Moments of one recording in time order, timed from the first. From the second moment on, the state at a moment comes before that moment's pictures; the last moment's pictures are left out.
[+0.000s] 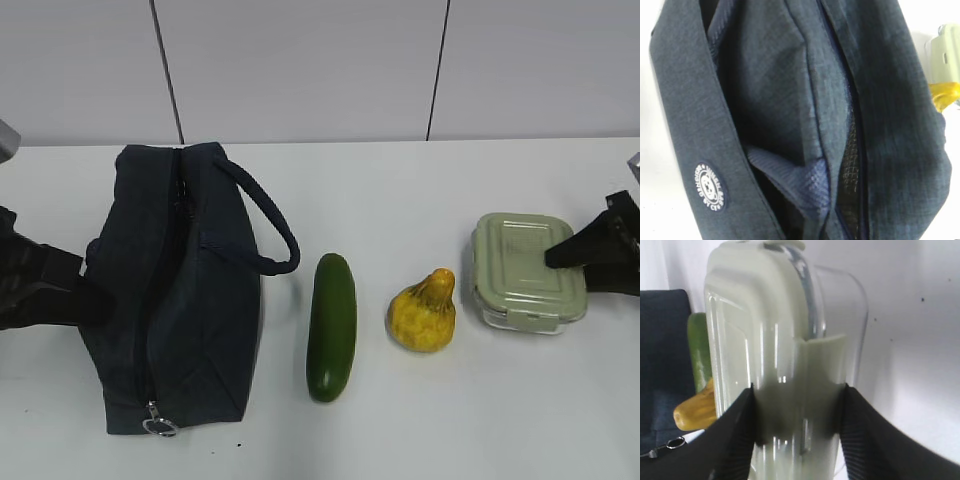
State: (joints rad) left arm -0.15 1.26 -0.68 -0.78 0.73 0.60; right arm -0.45 2.07 -1.18 1.07 1.14 -0.94
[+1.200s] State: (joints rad) left arm -0.15 1.26 -0.68 -0.78 0.72 0.60; right arm -0.33 1.99 -1.18 1.36 1.14 -0.93
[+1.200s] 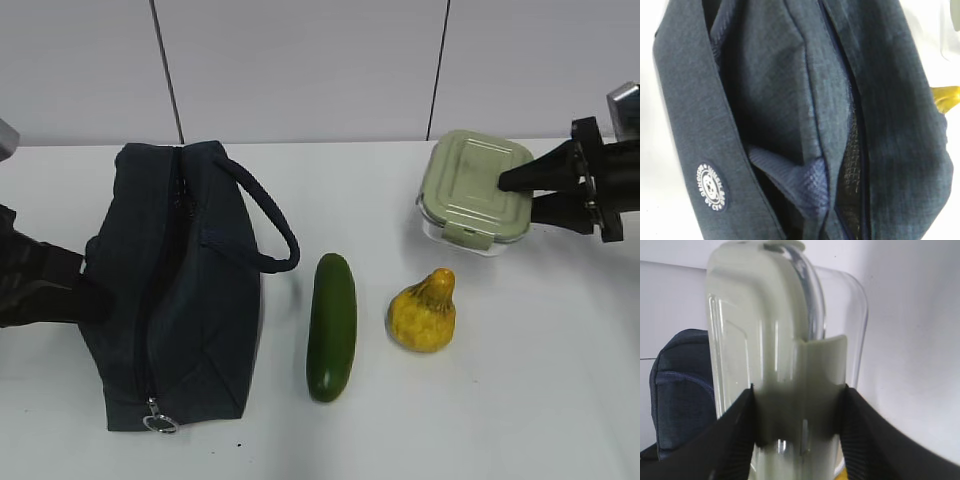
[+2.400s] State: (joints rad) left arm -0.15 1.26 -0.68 -0.78 0.71 0.60; right arm 0.21 1.91 -1.49 1.46 1.16 -0.78
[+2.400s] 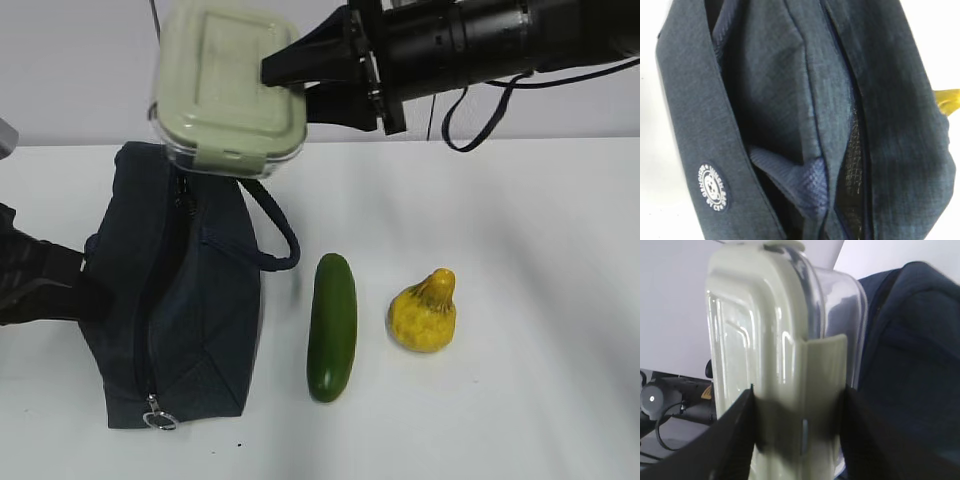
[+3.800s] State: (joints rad) left arm -0.15 1.26 -0.68 -0.82 0.70 0.60; right arm 0.34 2.07 -1.50 1.28 1.04 -0.78
